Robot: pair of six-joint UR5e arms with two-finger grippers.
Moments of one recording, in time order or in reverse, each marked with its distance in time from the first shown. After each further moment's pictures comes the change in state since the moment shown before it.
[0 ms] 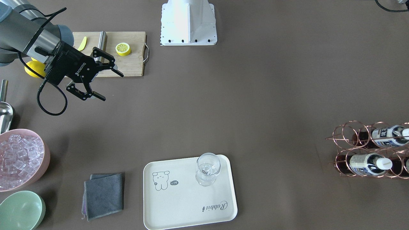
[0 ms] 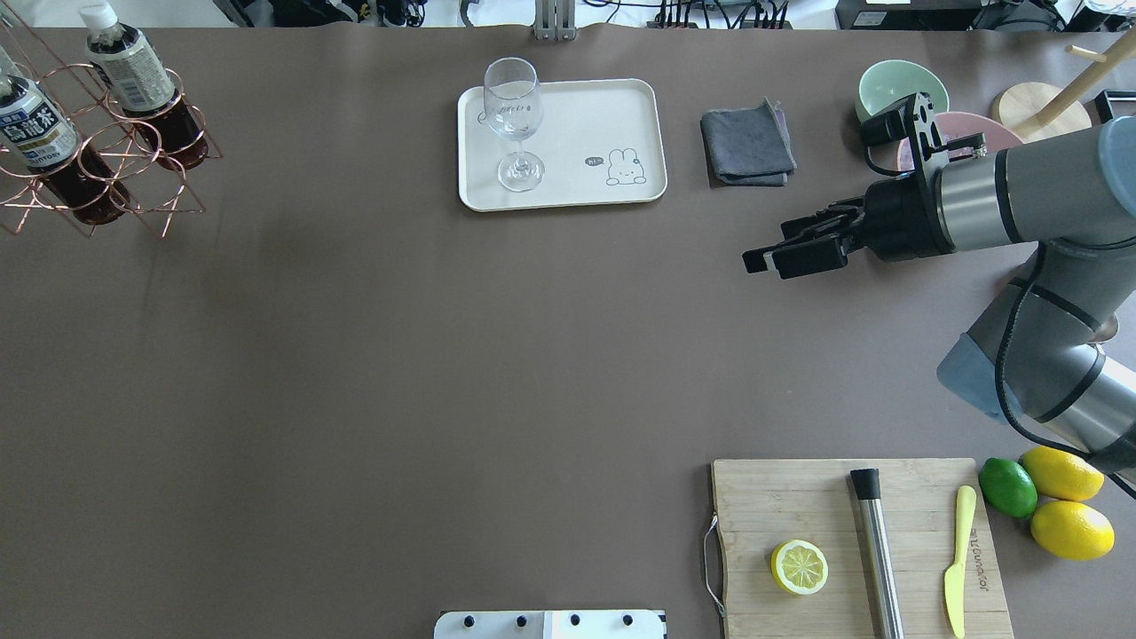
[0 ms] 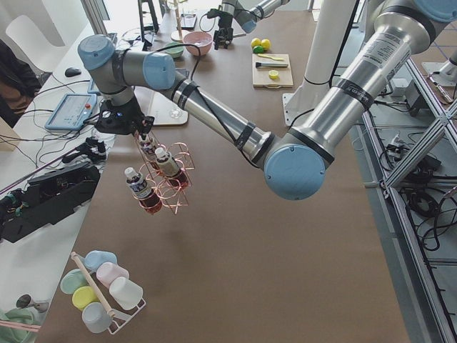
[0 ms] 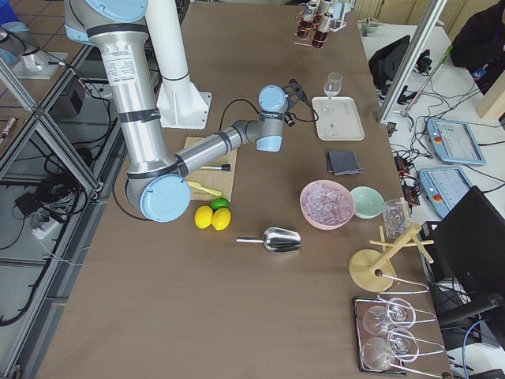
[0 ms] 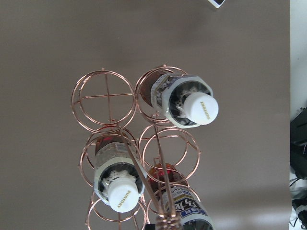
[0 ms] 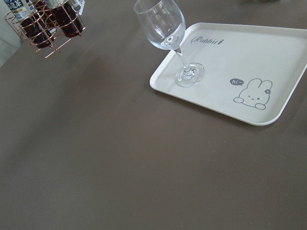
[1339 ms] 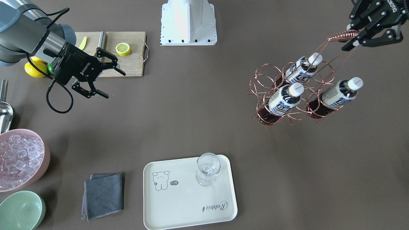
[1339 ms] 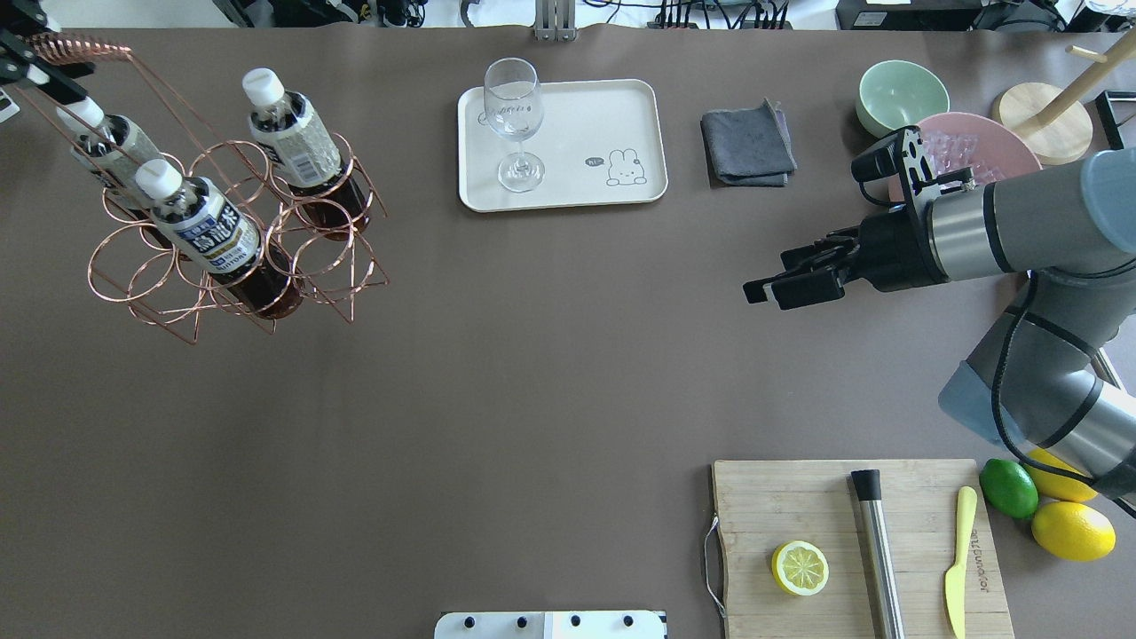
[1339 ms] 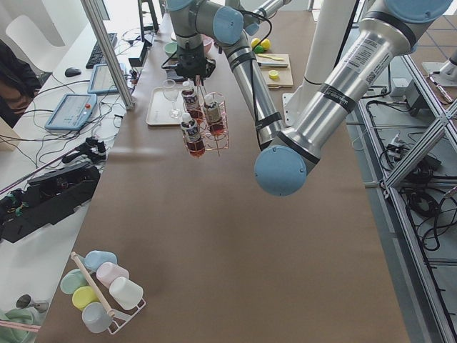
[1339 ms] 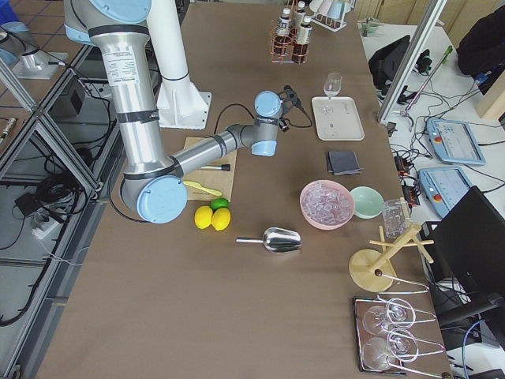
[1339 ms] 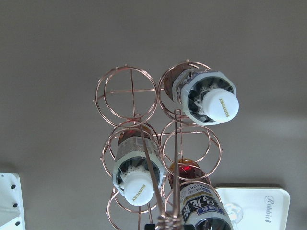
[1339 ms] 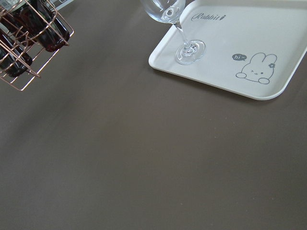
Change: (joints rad) left arm 0.227 0.014 -0.526 0.191 -0.068 -0.531; right arm -0.041 -0.033 -0.002 0.005 -0.011 -0.010
